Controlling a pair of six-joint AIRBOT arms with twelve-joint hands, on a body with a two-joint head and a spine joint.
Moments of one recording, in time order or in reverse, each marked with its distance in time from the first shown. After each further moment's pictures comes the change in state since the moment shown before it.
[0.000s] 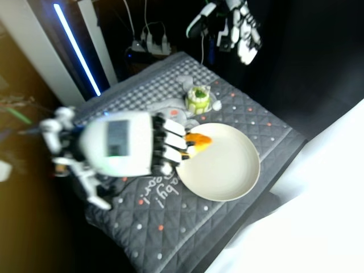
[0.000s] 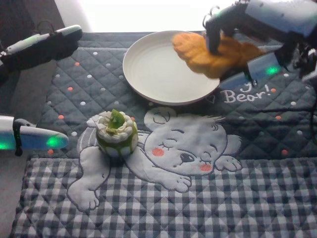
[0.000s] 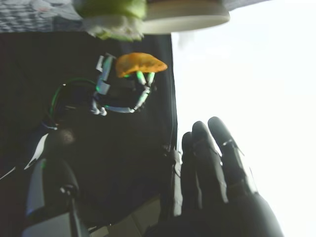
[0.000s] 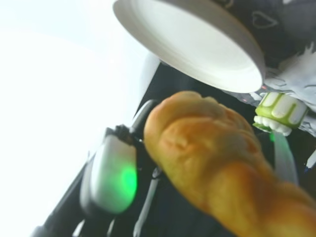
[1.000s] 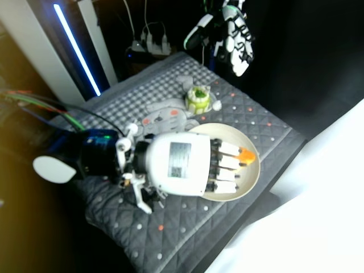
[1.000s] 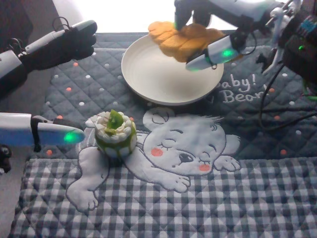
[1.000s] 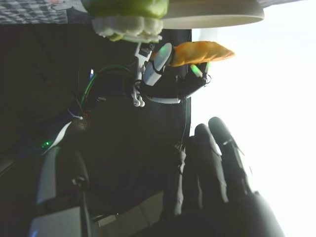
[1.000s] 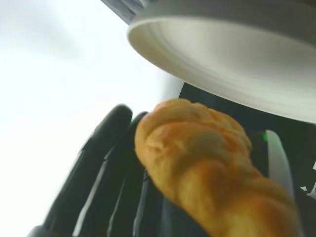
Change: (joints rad) left arm -0.051 -0.086 0.072 0.061 -0.012 -0.061; right arm 0.060 -0.251 0.248 0.056 -0.148 0.069
